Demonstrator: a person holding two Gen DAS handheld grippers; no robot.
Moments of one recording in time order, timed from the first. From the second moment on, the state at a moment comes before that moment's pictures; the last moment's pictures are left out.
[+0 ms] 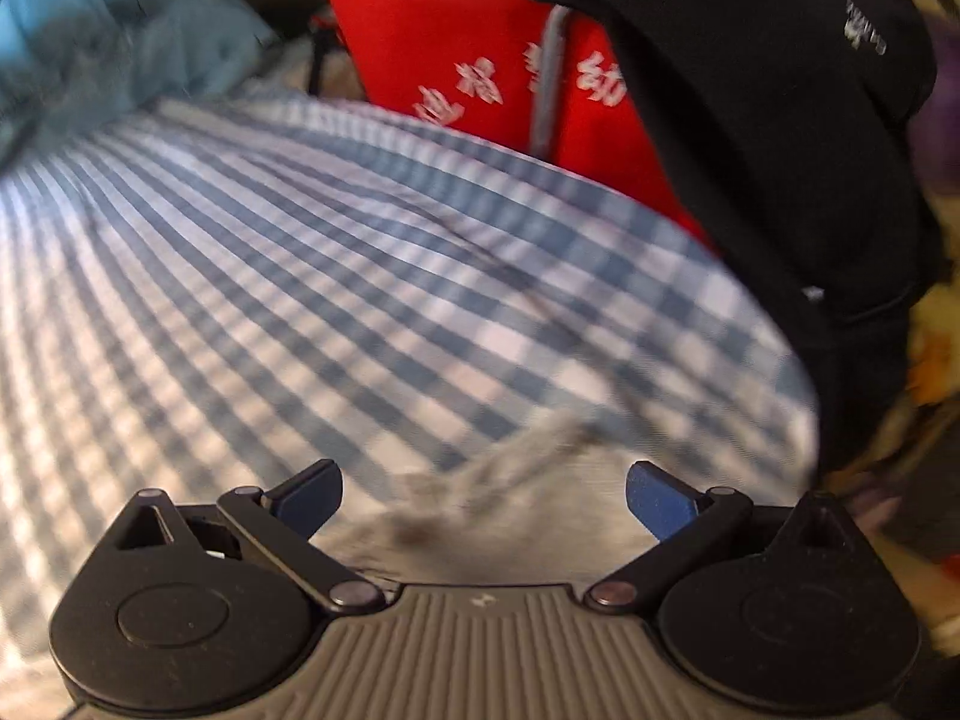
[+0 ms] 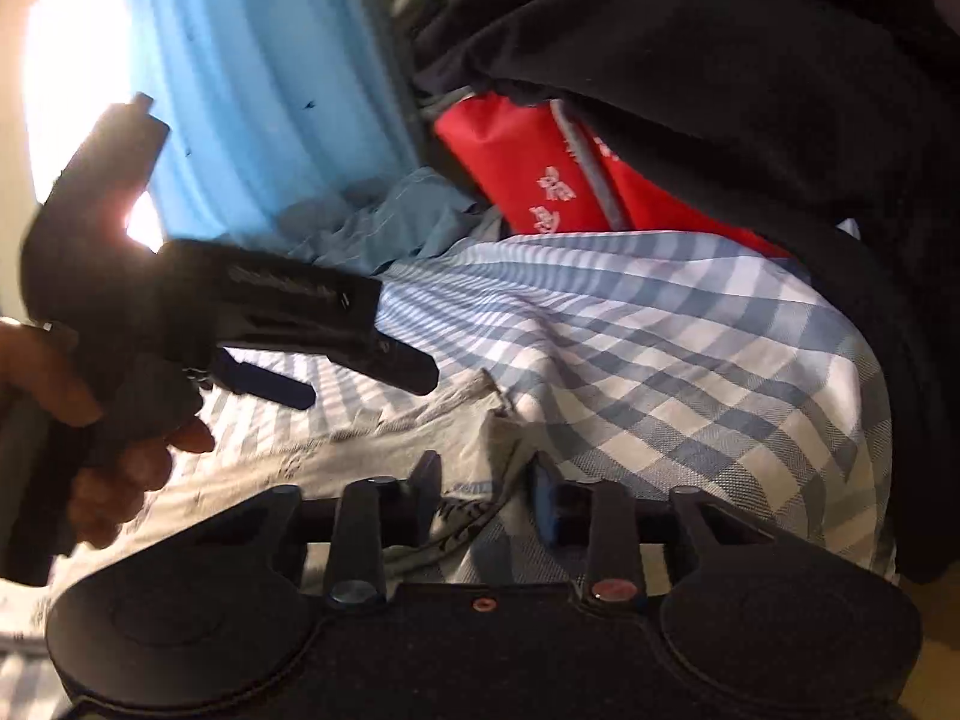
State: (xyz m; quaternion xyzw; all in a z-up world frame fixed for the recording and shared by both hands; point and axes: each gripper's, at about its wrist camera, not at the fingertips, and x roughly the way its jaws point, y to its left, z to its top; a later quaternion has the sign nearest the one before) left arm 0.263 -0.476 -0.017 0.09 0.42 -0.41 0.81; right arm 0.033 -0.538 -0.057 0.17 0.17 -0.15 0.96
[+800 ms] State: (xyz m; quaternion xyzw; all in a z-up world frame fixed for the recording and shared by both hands) left arm 0.278 -0.476 -0.013 0.04 0.54 -0.39 0.75; right arm 0.050 -0.430 -0.054 -0.22 0.18 -0.15 0.95
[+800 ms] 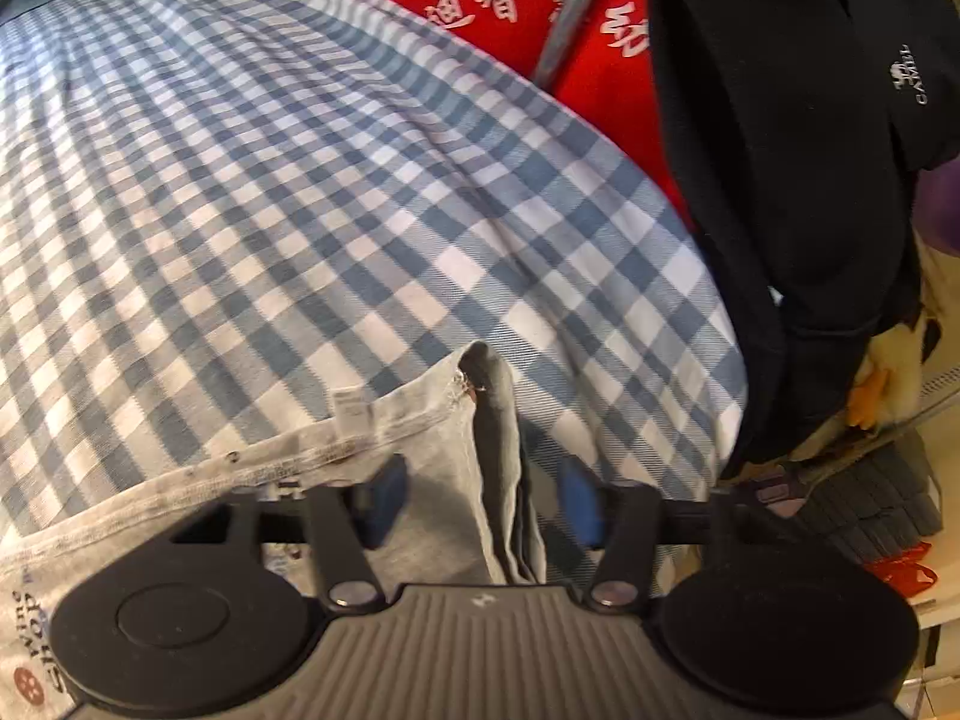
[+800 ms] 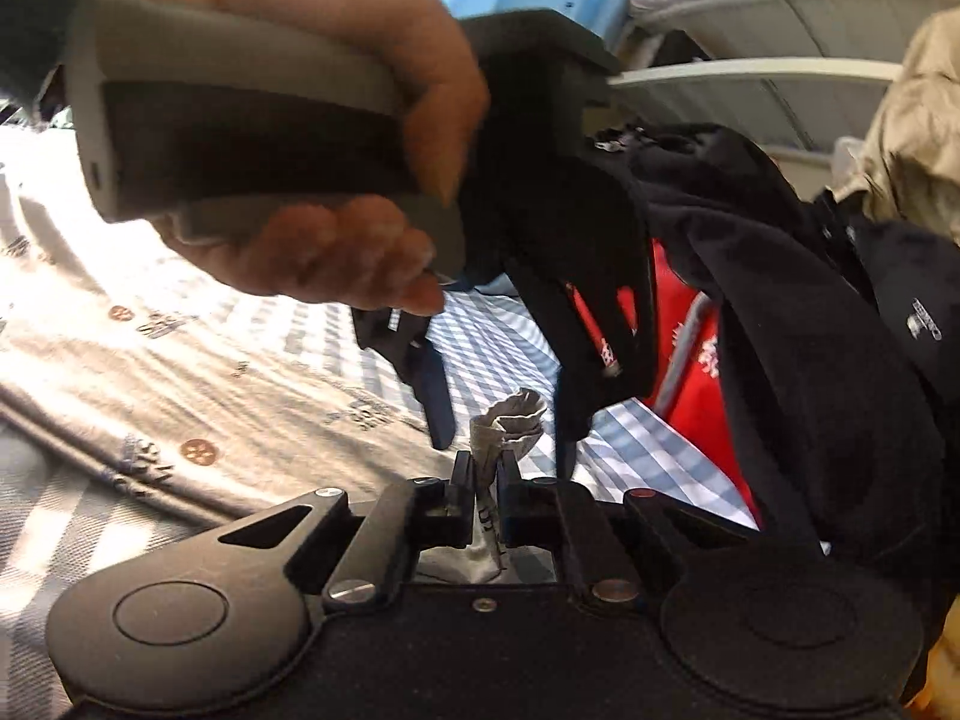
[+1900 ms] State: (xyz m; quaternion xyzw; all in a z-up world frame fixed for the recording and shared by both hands) left arm 0.245 -0.177 0.019 -0.15 0.48 -0.30 0.81; right arm 0.032 -0.231 -0.001 -0.26 0.15 0.06 0.95
